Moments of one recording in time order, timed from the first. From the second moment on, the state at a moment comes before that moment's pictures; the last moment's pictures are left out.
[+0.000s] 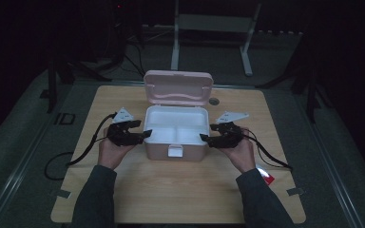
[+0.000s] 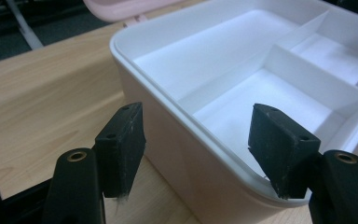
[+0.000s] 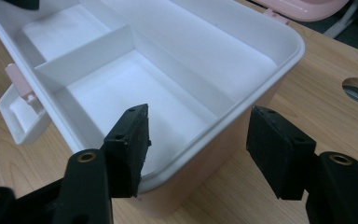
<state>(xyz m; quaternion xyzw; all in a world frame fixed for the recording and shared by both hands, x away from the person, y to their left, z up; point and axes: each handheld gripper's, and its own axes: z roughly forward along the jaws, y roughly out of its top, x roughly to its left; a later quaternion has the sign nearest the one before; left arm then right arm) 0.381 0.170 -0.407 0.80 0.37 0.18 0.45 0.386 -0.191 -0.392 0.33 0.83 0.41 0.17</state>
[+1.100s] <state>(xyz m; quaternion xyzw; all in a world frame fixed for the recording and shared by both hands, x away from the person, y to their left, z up) 0.378 0.144 -0.412 0.80 0.37 0.14 0.44 0.381 -0.215 -0.395 0.33 0.83 0.43 0.13</state>
